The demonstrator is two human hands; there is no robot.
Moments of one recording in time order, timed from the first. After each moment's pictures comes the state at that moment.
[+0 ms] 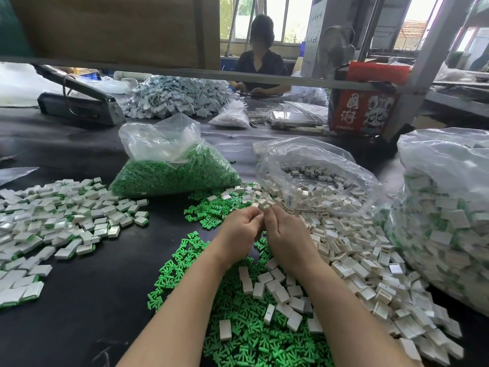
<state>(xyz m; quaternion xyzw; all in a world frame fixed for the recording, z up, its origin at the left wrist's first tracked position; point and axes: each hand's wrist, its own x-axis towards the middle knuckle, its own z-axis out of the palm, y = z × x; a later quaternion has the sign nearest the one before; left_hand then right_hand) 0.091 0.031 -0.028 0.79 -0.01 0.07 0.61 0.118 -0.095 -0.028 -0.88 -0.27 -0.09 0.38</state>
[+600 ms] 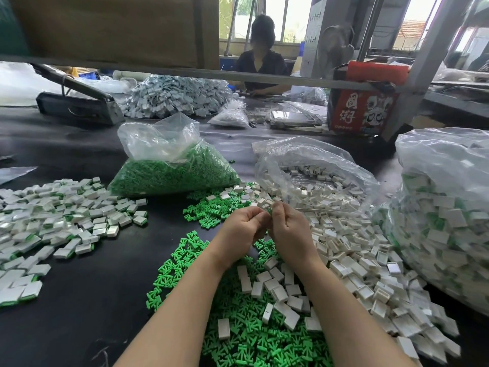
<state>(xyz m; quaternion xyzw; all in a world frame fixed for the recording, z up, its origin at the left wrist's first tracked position) 0.093 0.033 -0.034 0.73 -0.04 0.03 0.68 0.121 -0.092 -0.028 -0.81 -0.20 -0.09 0.54</state>
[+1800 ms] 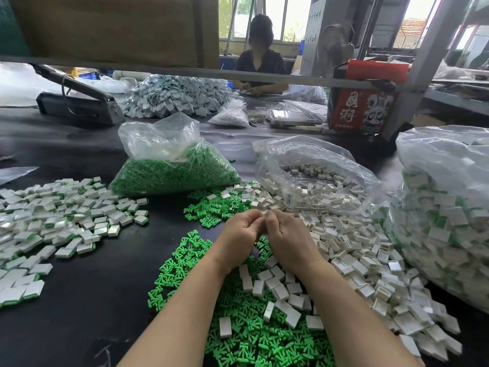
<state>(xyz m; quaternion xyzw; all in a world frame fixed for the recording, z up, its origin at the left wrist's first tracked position) 0.088 0.032 -0.043 0.75 -0.04 0.05 0.66 0.126 -0.098 -0.038 -0.88 -0.27 -0.08 0.37</state>
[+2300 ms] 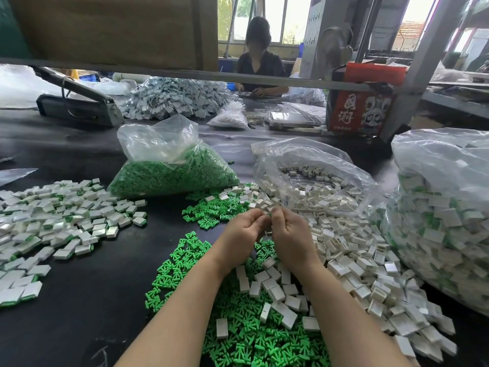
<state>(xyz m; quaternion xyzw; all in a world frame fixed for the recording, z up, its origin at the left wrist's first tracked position) 0.084 0.024 -0.029 0.76 -0.06 0.04 0.65 0.126 -0.100 -0.040 -0.83 -0.21 -0.11 0.50</state>
